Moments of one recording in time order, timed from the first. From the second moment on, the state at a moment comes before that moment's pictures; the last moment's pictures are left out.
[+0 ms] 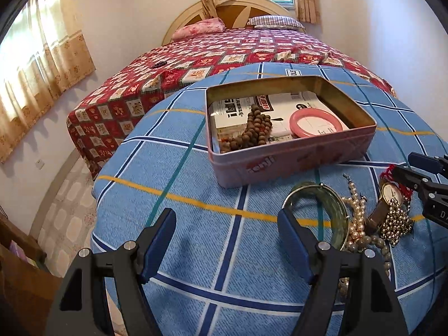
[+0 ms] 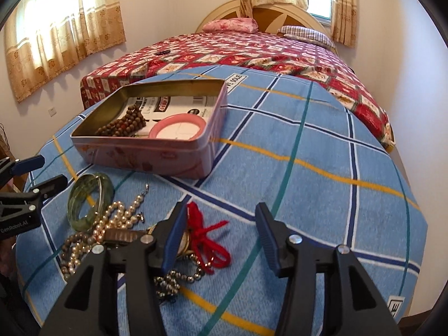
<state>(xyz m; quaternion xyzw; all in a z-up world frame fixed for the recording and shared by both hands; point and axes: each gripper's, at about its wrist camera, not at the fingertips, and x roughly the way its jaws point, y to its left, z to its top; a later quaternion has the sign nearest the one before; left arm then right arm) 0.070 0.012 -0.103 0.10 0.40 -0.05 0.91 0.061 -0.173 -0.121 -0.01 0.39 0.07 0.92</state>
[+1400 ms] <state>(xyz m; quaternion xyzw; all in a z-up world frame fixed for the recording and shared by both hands) 0.066 0.006 -0.111 0.08 0.41 -0.09 0.91 0.062 -0.170 -0.133 -0.01 0.41 0.09 0.91</state>
